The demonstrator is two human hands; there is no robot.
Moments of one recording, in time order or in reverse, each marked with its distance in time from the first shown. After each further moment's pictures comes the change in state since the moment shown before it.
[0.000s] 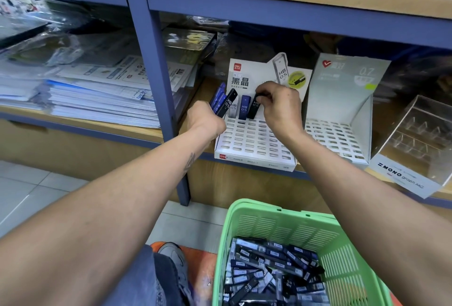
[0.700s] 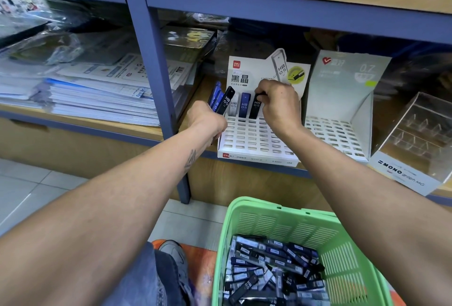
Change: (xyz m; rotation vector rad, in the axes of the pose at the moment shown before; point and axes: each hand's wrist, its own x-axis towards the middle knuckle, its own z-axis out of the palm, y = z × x) left_hand -0.004 0.000 0.004 -0.204 -0.020 -0.096; right_hand 0.004 0.002 0.001 -0.129 -0.045 -0.075
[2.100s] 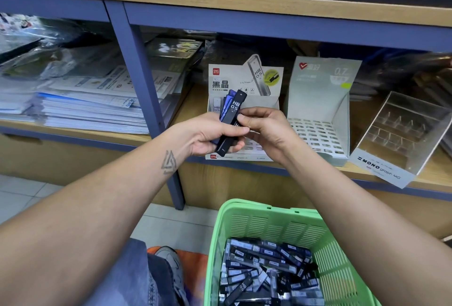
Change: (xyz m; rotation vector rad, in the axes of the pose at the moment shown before) left_hand -0.039 0.017 -0.007 -0.352 -0.851 -0.010; right_hand -0.048 -0.011 -0.034 1.234 -0.289 0.626
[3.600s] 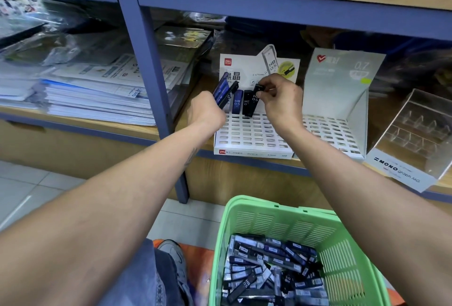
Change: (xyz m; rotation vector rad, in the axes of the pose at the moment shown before) left_hand 0.026 -0.001 -0.020 0.769 0.859 0.143; right_hand 0.055 -0.001 -0.002 -0.871 0.373 -0.516
